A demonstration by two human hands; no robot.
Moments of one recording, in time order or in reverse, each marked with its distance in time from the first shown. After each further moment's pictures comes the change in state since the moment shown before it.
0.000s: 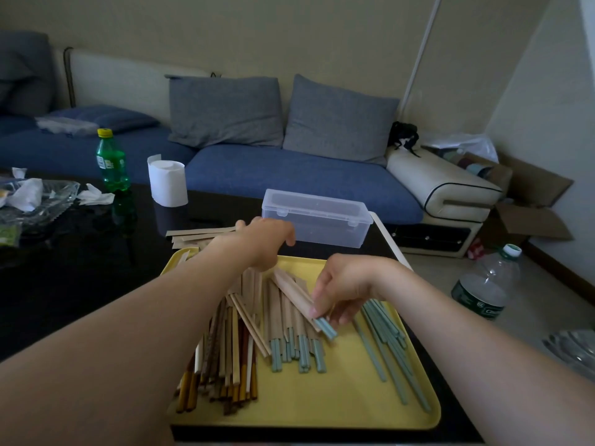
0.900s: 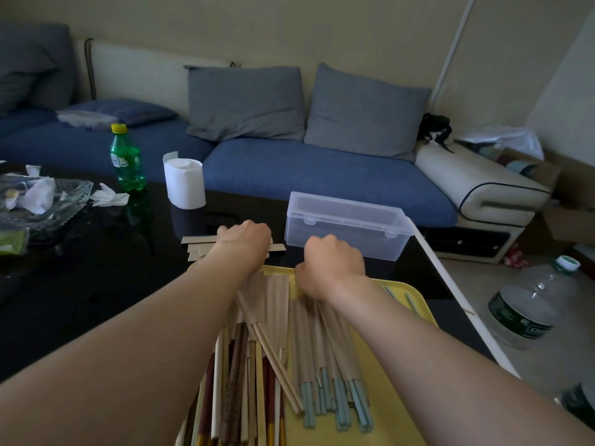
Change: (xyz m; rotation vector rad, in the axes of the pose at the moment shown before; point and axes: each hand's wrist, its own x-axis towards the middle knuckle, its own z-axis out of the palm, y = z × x) left_hand 0.034 -0.061 0.006 0.077 -0.061 -0.340; right_hand 0.076 -0.073 0.025 -0.534 0.700 -0.110
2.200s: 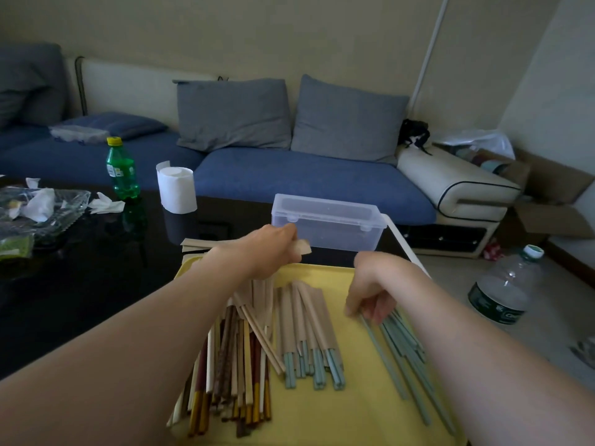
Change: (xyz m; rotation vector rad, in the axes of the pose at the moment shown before) left_hand -0.041 0.029 -0.001 -0.117 0.118 0.451; right_hand -0.037 0.088 -0.031 0.154 -0.540 0.326
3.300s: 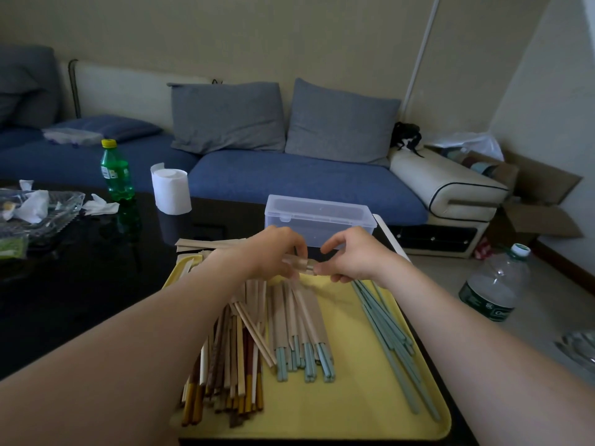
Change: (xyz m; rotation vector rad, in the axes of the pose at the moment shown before) left_hand -0.002 0.016 0.002 -0.161 -0.024 0.089; right_hand 0.012 0.010 0.001 0.518 0.262 -0.389
